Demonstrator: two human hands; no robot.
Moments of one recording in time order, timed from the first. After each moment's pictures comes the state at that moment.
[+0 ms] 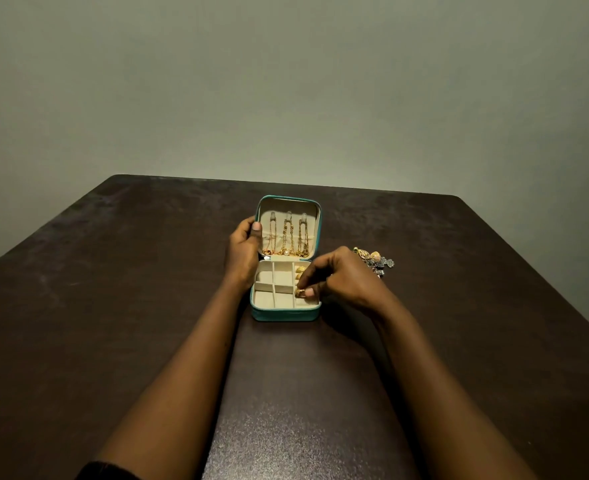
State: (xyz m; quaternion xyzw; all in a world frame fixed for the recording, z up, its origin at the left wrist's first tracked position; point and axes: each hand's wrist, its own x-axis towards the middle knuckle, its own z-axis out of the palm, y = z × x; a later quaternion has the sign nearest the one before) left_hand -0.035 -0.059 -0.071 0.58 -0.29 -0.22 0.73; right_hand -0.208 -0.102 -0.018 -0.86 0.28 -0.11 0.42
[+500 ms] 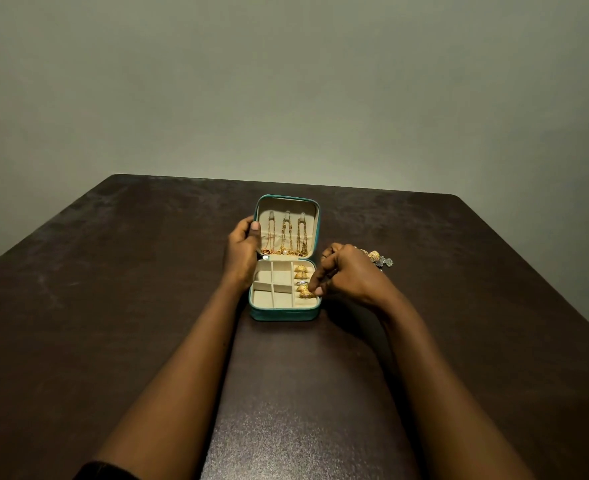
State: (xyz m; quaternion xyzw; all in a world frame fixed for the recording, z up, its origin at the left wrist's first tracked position) left_hand -0.035 -0.059 -0.071 0.60 -0.30 -0.20 0.72; right_hand -0.211 -0.109 -0.013 -0.90 0.29 -0.09 0.31
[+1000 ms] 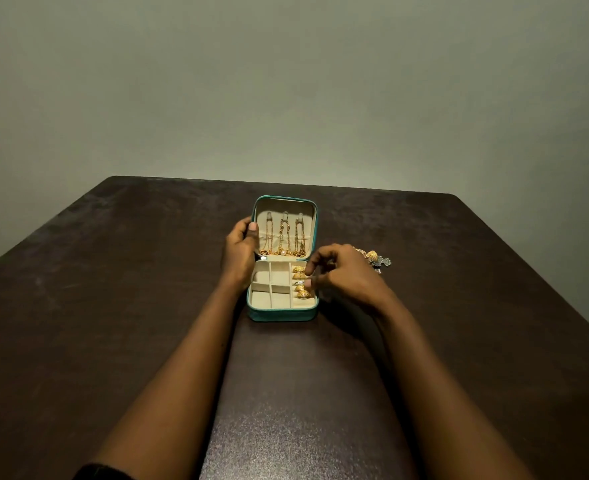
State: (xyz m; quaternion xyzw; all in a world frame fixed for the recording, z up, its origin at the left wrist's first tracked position) left_hand -0.034 -0.058 -0.071 0.61 -0.29 -0.20 0.71; right_hand -0.209 -0.111 -0.021 -0.85 0.31 -0.16 0.40
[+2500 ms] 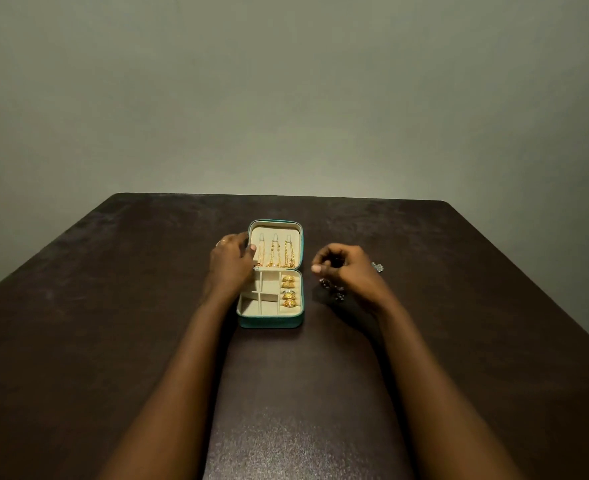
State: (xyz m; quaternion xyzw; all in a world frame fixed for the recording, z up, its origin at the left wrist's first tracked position) left_hand -0.043 -0.028 -0.042 0.83 -0.38 -0.03 0.41; right_hand -0.220 -0.121 -0.026 -0.78 0.26 -0.26 0.51
